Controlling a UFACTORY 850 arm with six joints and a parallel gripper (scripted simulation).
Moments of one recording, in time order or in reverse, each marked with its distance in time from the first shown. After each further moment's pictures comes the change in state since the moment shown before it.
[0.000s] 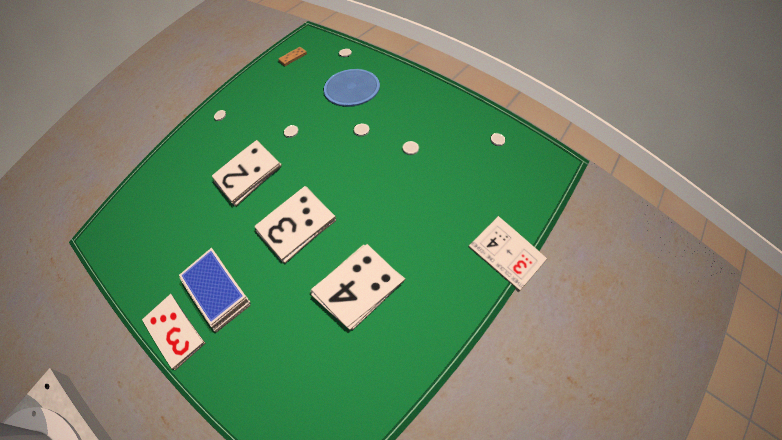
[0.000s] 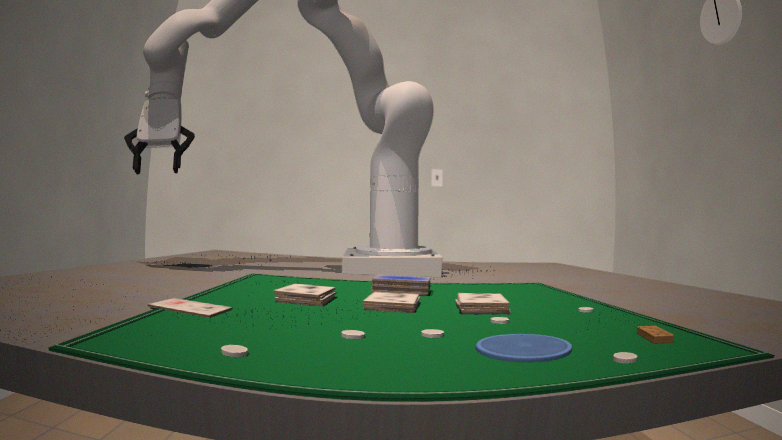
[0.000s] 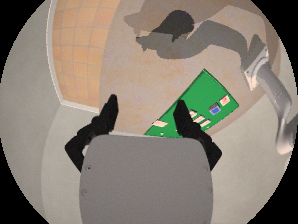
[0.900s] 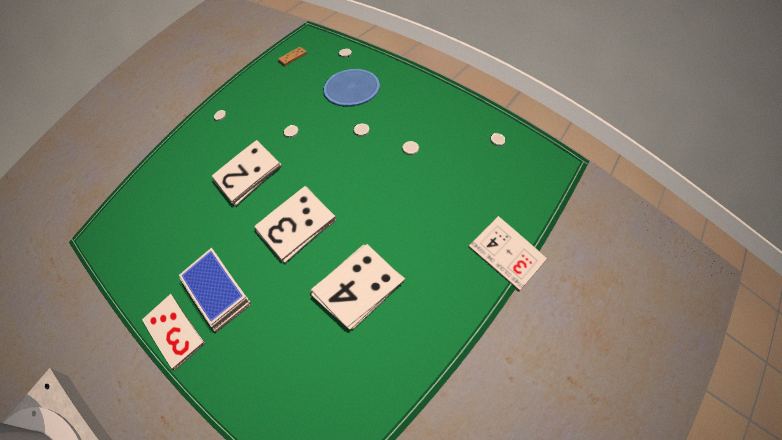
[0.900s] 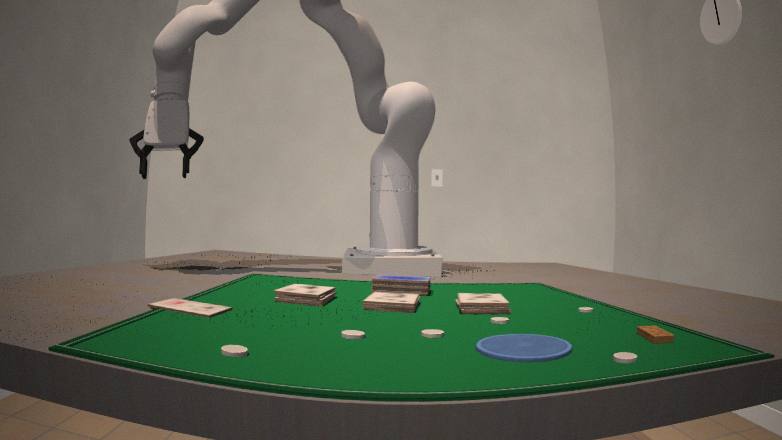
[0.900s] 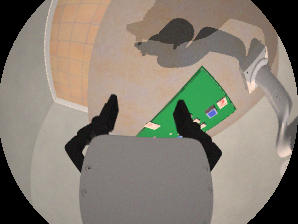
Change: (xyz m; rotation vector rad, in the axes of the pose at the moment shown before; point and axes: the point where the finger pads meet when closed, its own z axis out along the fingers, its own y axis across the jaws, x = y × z) arm -0.033 0.026 0.021 -0.013 0.040 -0.073
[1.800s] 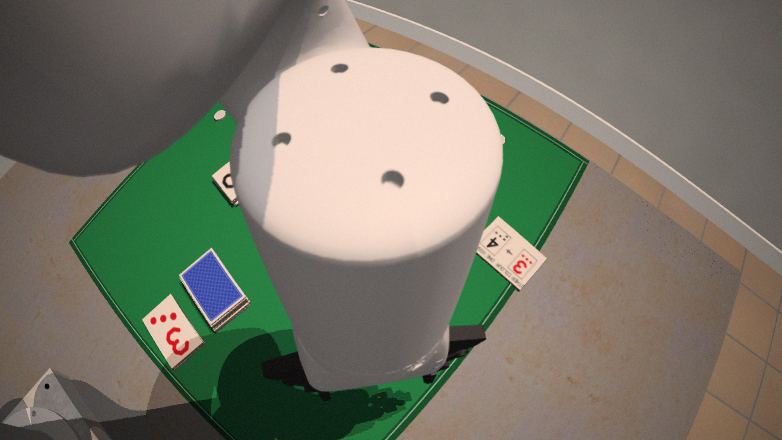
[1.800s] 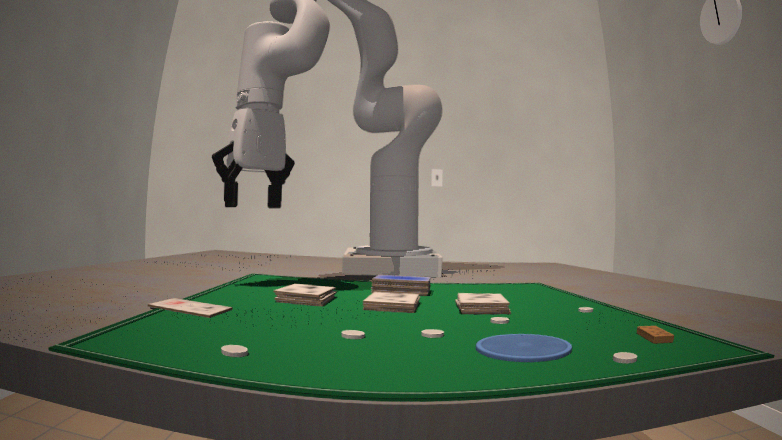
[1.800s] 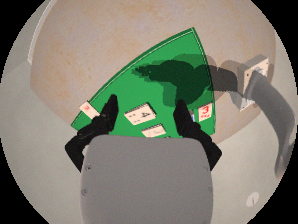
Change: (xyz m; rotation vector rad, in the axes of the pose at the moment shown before) arm -0.154 0.178 0.091 -0.015 0.157 -0.485
